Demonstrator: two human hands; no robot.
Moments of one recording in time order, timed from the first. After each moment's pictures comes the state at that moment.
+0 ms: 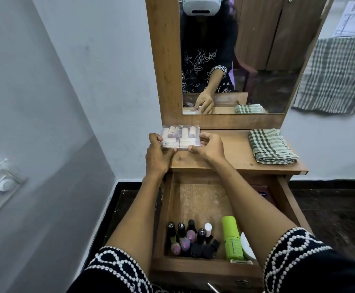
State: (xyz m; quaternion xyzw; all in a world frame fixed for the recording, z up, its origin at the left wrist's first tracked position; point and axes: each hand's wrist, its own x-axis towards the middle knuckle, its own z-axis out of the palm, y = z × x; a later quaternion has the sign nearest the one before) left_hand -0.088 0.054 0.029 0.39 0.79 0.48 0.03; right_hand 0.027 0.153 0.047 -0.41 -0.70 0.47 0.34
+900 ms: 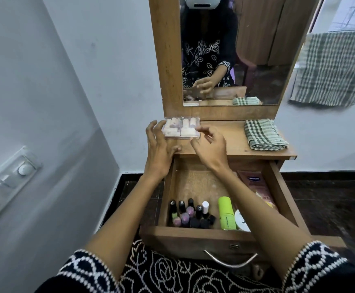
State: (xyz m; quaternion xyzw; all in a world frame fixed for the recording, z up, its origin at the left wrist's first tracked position) left_hand -0.050 0.001 0.048 0.50 0.72 0.48 -0.06; right_hand 0.064 0.095 0.050 -0.29 -0.71 0.42 0.48
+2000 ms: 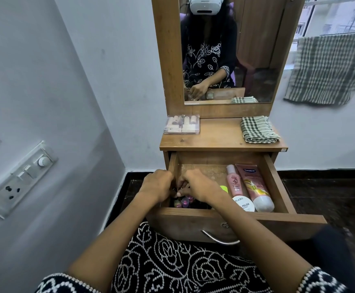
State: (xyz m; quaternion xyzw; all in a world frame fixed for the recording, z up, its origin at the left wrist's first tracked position) left_hand -0.004 -0.079 0.044 0.54 0.84 -0.01 0.05; right_hand 0.106 0.013 0.026 -0.23 -0.93 0.29 0.05
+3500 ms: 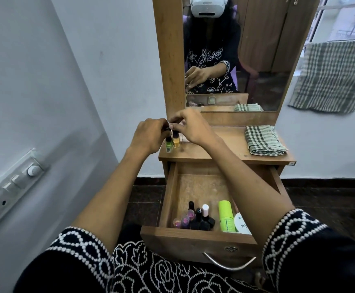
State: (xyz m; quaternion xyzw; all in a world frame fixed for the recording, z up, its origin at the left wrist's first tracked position) left_hand -0.073 -0.005 0.131 0.54 0.82 0.19 -0.08; right_hand 0.031 0.097 0.134 -0.19 -0.90 0.27 0.27
